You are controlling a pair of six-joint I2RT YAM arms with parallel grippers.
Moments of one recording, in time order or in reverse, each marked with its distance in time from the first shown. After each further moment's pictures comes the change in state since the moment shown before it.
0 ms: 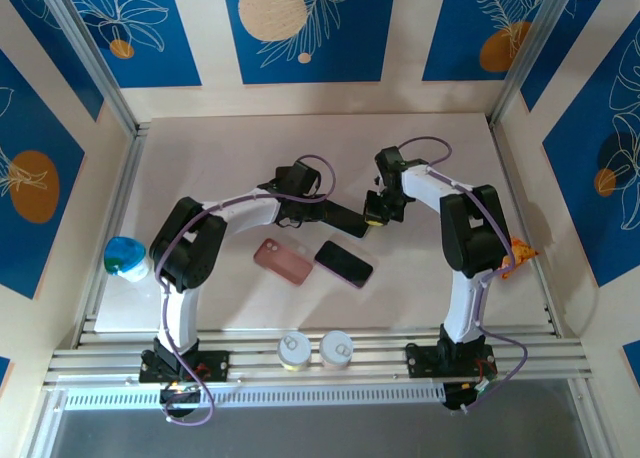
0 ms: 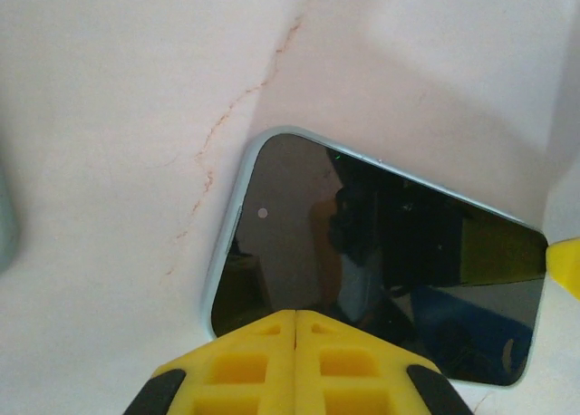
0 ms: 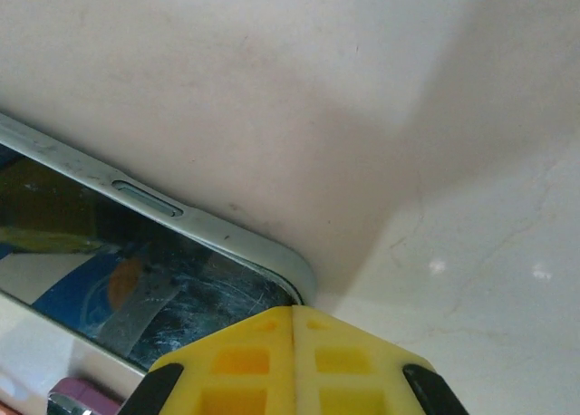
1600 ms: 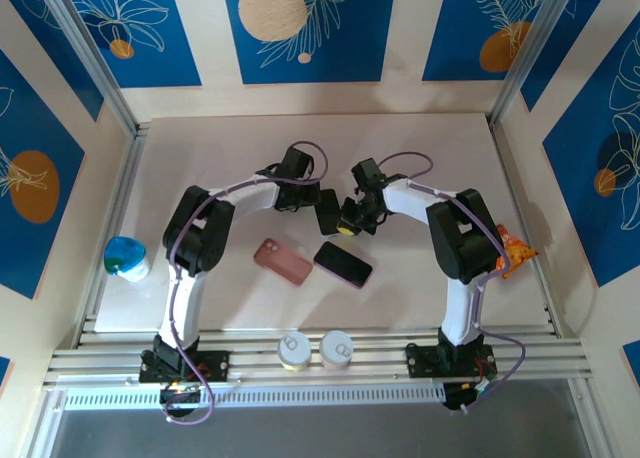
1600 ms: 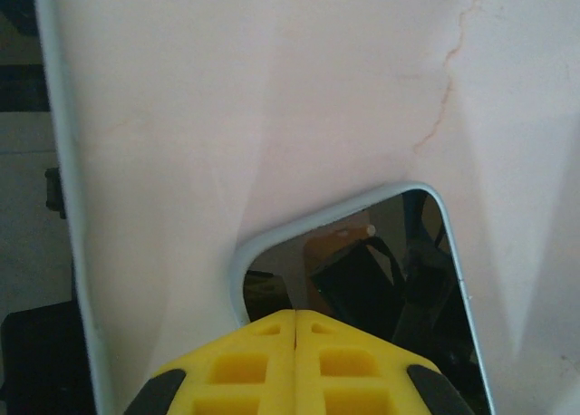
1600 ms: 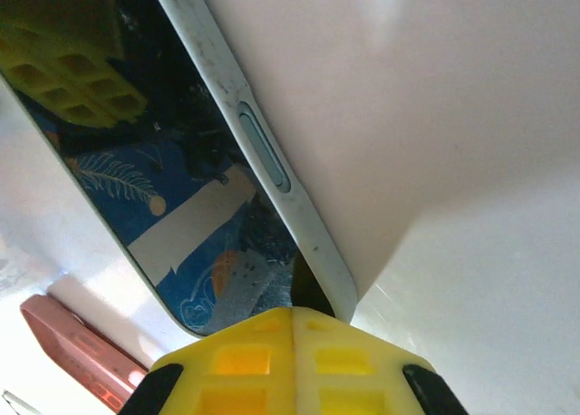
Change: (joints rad) left arm 0.088 0.160 0.180 -0.021 0.016 -0.003; right arm 0.143 -0.011 -0.086 0.217 -0.154 0.333
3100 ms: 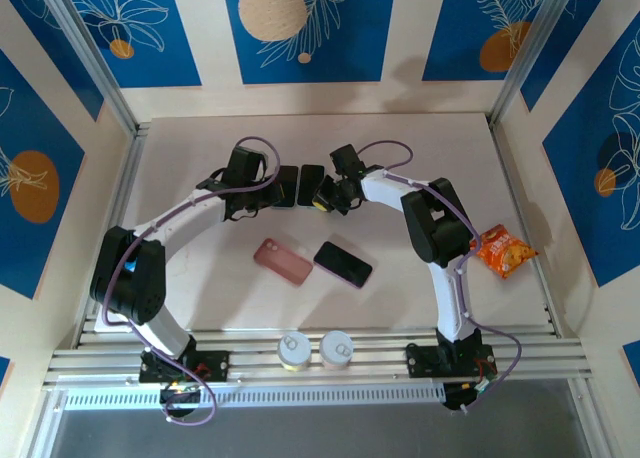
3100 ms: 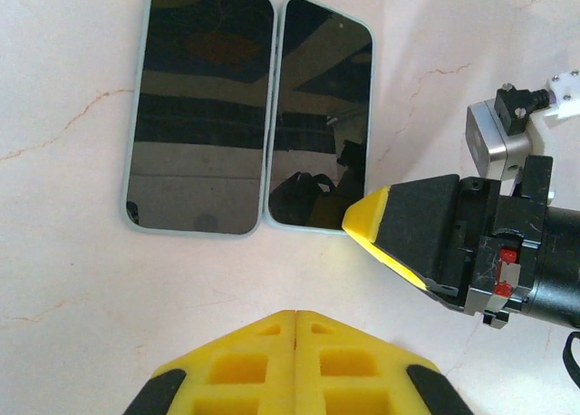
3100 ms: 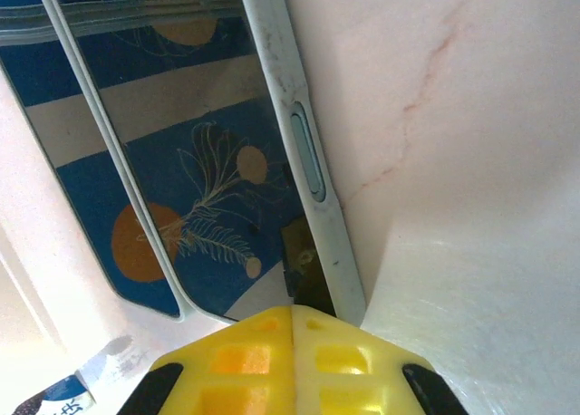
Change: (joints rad) left arm 0.127 -0.522 -0.376 -0.032 0.013 -0.045; right arm 0.045 0.214 0.244 0.201 0.012 0.215
